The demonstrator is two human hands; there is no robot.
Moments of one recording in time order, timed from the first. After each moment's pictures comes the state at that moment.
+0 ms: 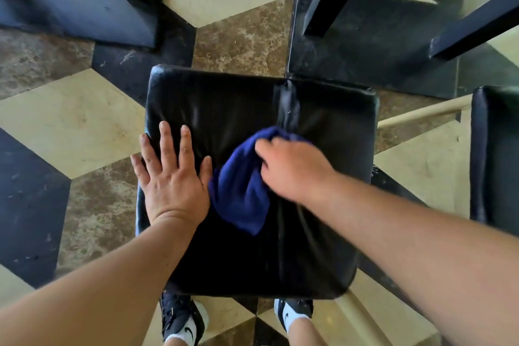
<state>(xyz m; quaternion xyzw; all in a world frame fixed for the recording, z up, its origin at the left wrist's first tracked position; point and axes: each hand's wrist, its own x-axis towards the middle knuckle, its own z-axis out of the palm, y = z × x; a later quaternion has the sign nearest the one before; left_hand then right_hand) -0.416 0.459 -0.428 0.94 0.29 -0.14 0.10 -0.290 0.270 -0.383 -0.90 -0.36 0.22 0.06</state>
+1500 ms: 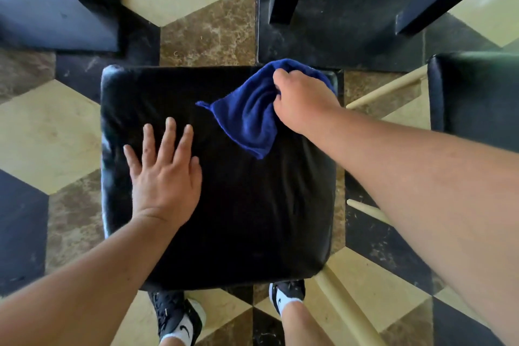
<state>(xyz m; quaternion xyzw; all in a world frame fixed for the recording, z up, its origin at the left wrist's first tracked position) -0.403 0.426 -0.410 0.97 0.16 -0.14 0.11 -0.197 0.205 -0.394 -0.96 -0.21 0.16 0.05</state>
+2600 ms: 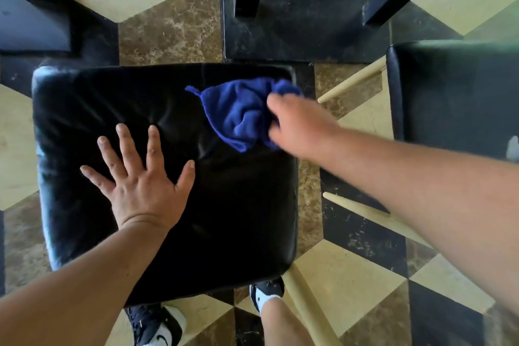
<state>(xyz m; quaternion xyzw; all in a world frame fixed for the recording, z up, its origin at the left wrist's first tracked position) -0.397 0.375 -0.440 0.97 0.22 -0.10 0.06 -0.227 0.122 -0.383 -0.95 -0.23 0.19 0.09</state>
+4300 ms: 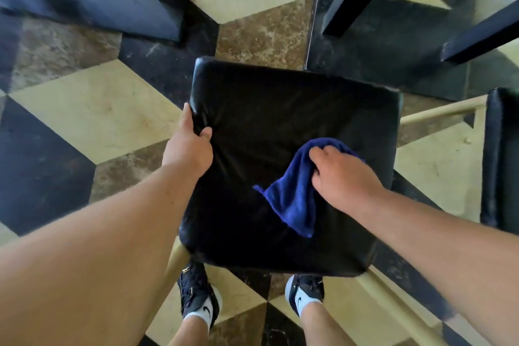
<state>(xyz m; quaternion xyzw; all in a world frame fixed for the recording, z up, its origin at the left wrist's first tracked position) -0.390 0.528 -0.395 0.77 0.45 -0.18 0.41 -0.328 0.240 -0.365 -0.92 -0.28 0.27 -0.03</state>
